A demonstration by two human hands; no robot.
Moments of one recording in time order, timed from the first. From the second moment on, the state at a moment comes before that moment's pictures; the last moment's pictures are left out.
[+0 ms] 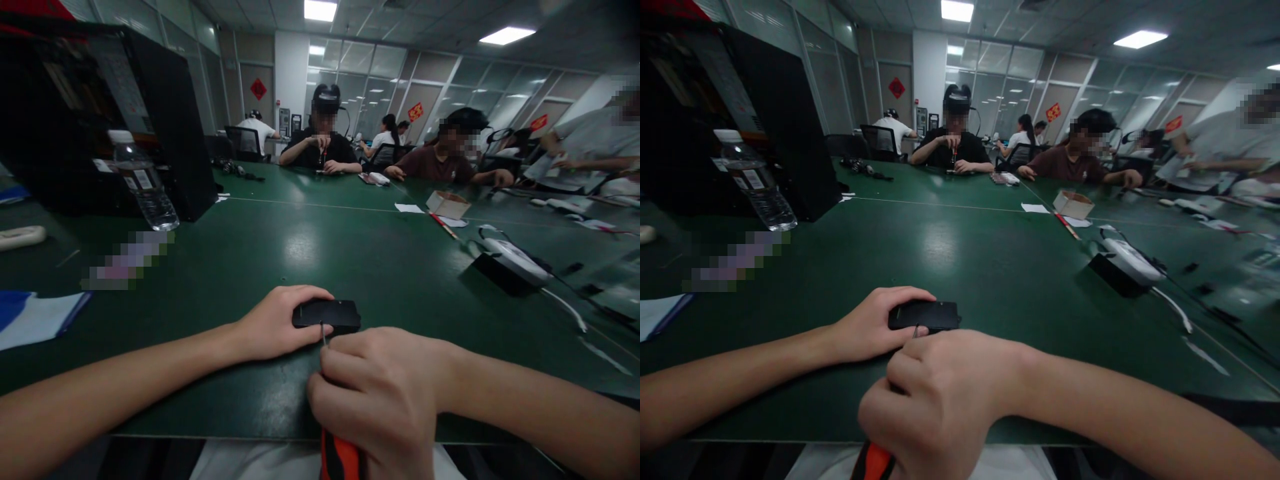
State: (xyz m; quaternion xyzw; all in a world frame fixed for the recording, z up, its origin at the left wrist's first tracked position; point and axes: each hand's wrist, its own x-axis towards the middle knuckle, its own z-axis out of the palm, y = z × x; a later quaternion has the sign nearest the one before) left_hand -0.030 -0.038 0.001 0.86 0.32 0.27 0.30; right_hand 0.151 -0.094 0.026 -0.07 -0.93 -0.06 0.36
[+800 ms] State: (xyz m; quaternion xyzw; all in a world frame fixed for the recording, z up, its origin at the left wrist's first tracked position) left_hand -0.032 -0.034 -0.005 0.88 0.29 0.27 0.28; right_hand 0.205 -0.026 0.095 -0.17 -0.93 0.07 0.32
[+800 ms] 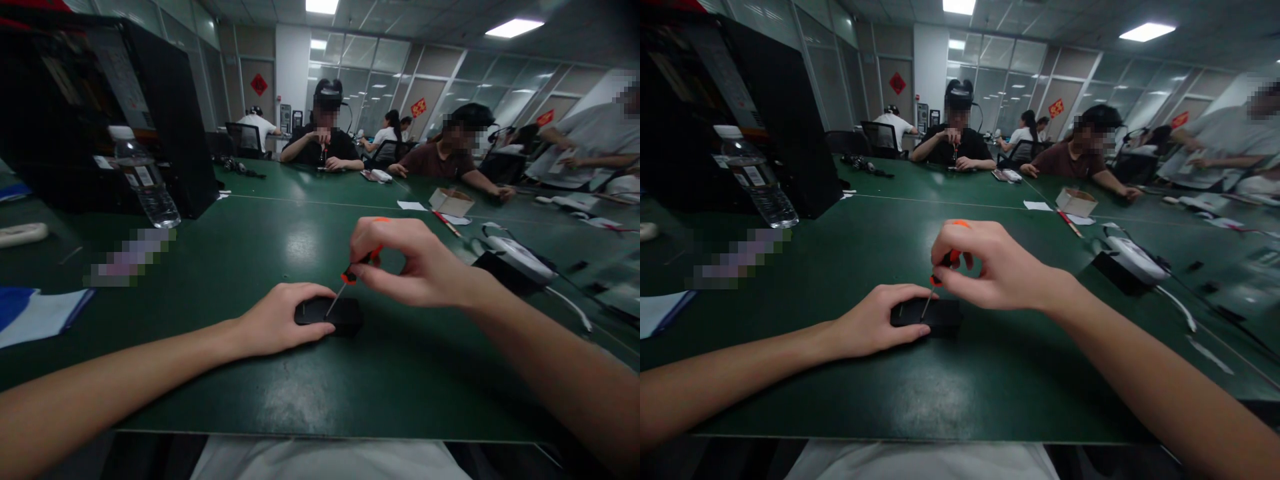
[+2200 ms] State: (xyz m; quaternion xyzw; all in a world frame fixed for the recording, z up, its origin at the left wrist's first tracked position) left_hand -0.033 -0.035 -0.001 0.88 0.30 0.26 0.28; right_hand 0.222 -0.038 0.119 -0.31 -0.89 0.17 0.28
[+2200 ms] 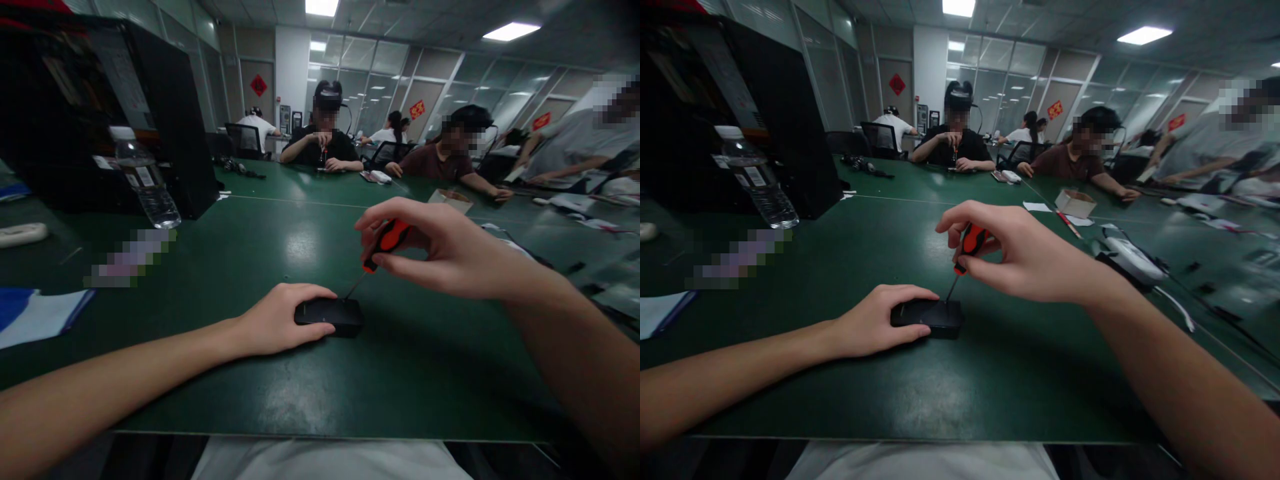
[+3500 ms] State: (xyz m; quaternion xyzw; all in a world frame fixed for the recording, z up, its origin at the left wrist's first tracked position) left_hand -0.038 -0.034 0.013 0.89 0.27 0.26 0.25; right_hand 0.225 -0.048 0.129 -0.29 -0.94 0.03 0.19
